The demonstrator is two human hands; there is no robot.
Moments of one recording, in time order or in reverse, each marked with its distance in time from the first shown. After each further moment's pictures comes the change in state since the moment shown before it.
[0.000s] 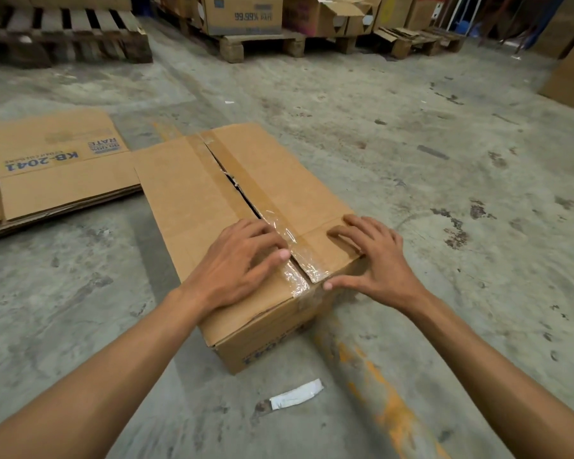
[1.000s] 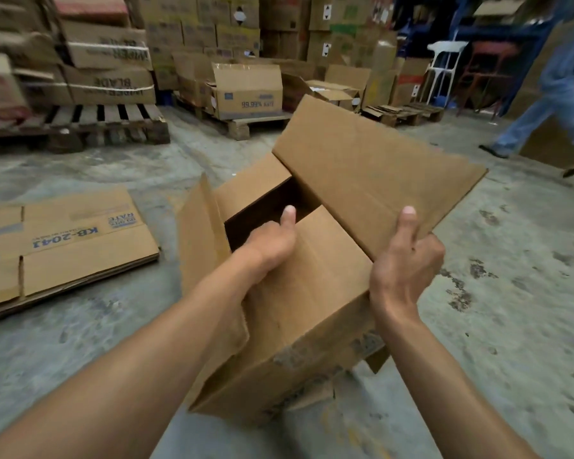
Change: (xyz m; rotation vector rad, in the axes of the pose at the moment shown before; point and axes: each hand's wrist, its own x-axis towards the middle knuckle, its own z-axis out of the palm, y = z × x) left_hand 0.126 0.061 -0.071 -0.365 -0.075 -0.771; right_hand 0.065 -0.097 -0.074 0.651 1.096 0.558
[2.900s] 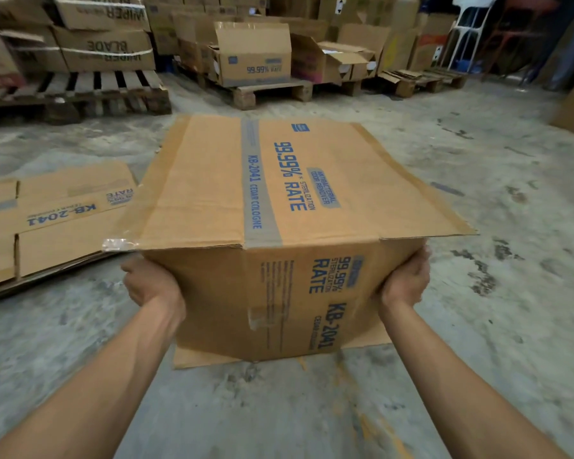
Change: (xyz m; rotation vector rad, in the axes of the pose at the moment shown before) left_hand 0.031 -0.162 -0.034 -0.596 0.867 -0.521; right_hand 0.030 0.169 0.039 -0.056 0.036 0.525
